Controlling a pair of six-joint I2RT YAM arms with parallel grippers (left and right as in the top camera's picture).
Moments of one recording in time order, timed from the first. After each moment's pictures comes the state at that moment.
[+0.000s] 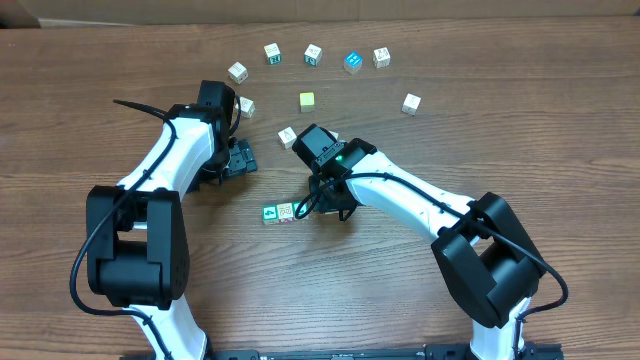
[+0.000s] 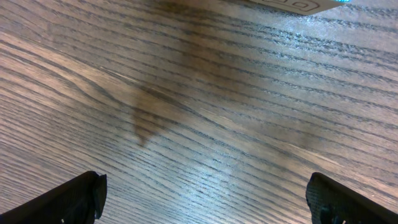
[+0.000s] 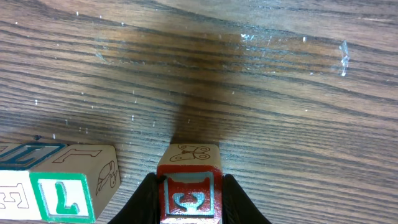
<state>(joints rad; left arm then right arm) -0.11 1.95 1.35 -0.88 -0.15 -0.50 0.72 1.99 1.41 -0.84 0.04 0.60</state>
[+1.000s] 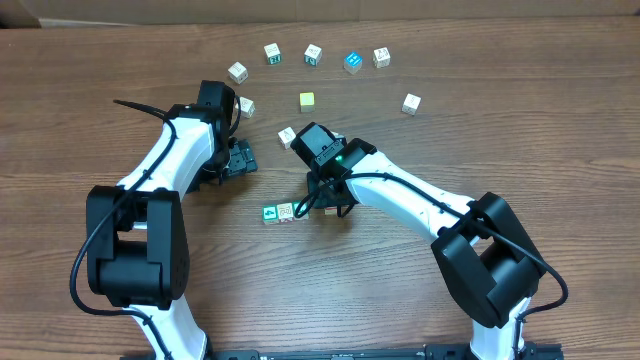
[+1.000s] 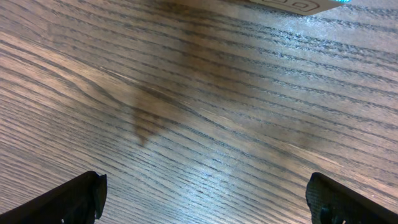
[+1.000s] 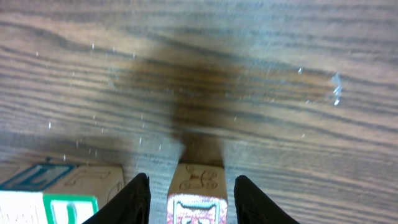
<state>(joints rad) -0.11 1.95 1.35 -0.88 -0.15 -0.50 0.72 1.99 1.41 -0.78 0.08 0.59</state>
